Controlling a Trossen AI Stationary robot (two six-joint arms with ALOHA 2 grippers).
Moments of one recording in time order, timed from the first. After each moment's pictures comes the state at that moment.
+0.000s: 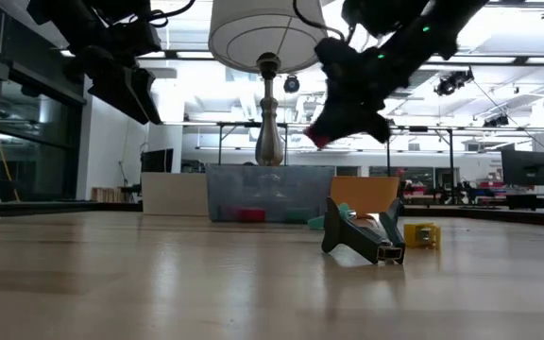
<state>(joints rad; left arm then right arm) 0.34 0.93 0.75 -0.64 -0.01 0.39 -0.10 1.49 0.86 -0.06 0.10 0.58</state>
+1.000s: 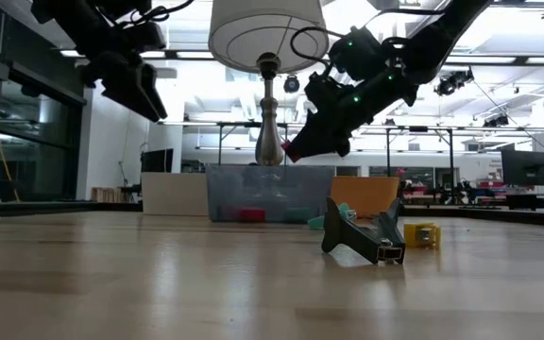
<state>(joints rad) 0.34 0.93 0.75 -0.57 -0.12 0.39 -0.36 1.66 0.86 0.26 -0.14 0.10</state>
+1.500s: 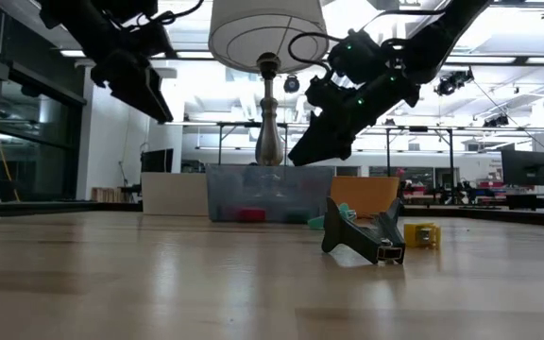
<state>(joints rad) 0.34 0.97 0.75 -0.52 -0.08 0.31 -0.36 1.66 0.86 0.20 -0.18 0.06</state>
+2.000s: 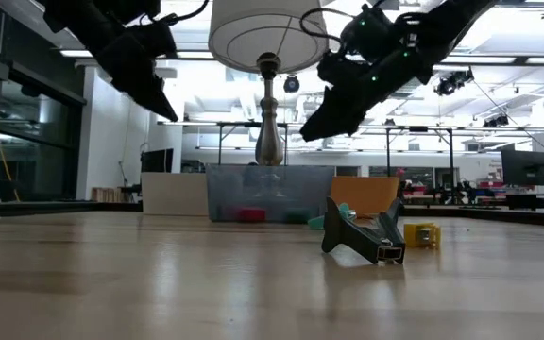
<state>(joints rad) 0.34 0.99 0.75 -0.48 0.04 0.15 -0.36 1.52 0.86 0.08 -0.17 -0.05</state>
